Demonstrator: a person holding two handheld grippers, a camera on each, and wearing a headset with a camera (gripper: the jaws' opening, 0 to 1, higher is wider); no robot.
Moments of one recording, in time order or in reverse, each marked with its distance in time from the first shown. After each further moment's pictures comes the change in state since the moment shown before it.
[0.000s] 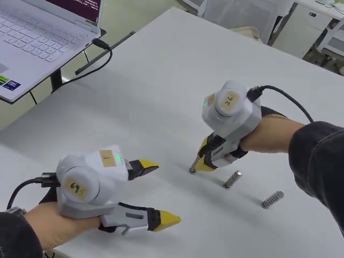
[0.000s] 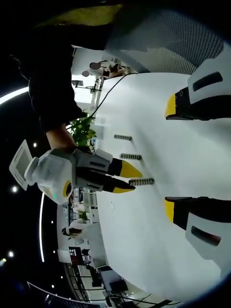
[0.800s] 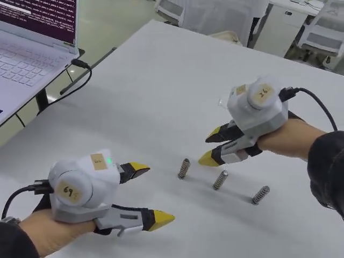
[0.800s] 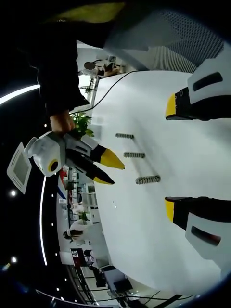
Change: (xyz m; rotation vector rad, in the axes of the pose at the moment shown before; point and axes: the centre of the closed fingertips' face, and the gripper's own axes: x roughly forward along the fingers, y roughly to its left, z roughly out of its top) left arm 0.005 0.004 0.018 0.039 0.033 0.010; right arm -0.060 -0.018 -0.017 0.228 -0.302 -0.153
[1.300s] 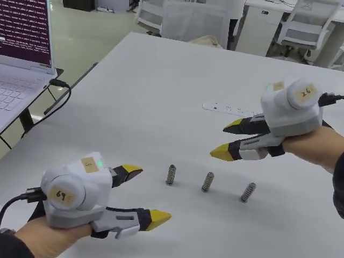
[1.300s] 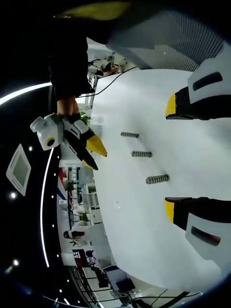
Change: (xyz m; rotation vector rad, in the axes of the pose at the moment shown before) left arm 0.008 0.002 0.019 0.017 0.007 0.003; right arm -0.070 -0.019 -0.017 0.163 -0.226 -0.174
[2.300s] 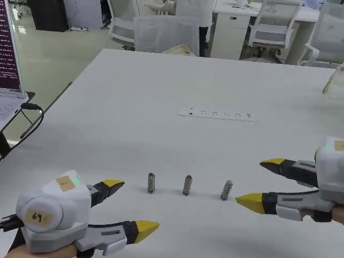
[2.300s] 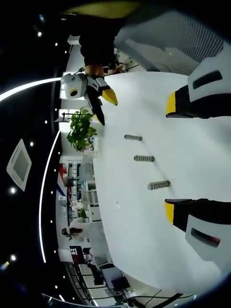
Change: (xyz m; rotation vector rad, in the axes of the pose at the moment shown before) left arm -0.005 -0.015 0.006 -0.046 -0.009 0.021; right arm -0.084 0.042 -0.092 0.242 -0.165 -0.180
